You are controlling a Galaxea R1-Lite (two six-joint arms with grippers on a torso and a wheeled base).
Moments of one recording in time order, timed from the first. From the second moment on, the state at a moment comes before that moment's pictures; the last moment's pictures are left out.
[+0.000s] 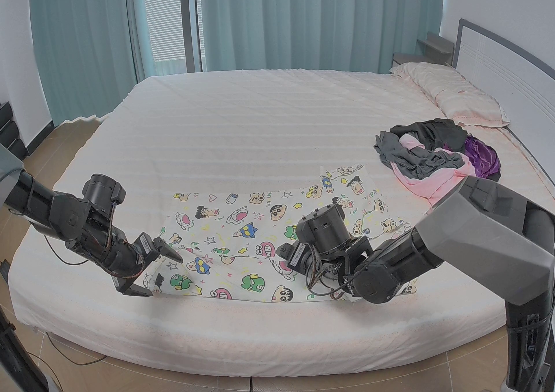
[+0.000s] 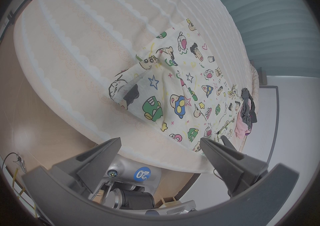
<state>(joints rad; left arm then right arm) -0.07 1.91 -0.94 0.16 -0.38 -0.81 0.73 2.33 -1.23 -0.39 -0.26 0.97</state>
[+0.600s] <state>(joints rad) -0.07 1.91 -0.94 0.16 -0.38 -0.81 0.72 2.40 -1.13 -0.77 -0.37 0.80</state>
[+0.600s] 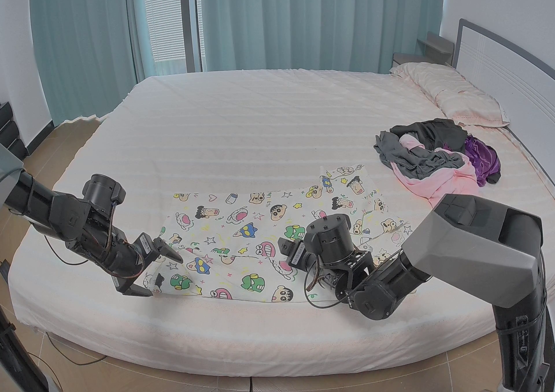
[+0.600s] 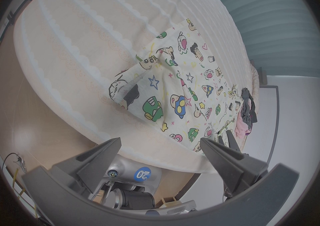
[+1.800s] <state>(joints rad) 0.05 2.13 -1.07 -0.01 -0.47 -0.24 0.58 2.11 -0.70 -0.84 -0.26 0.69</state>
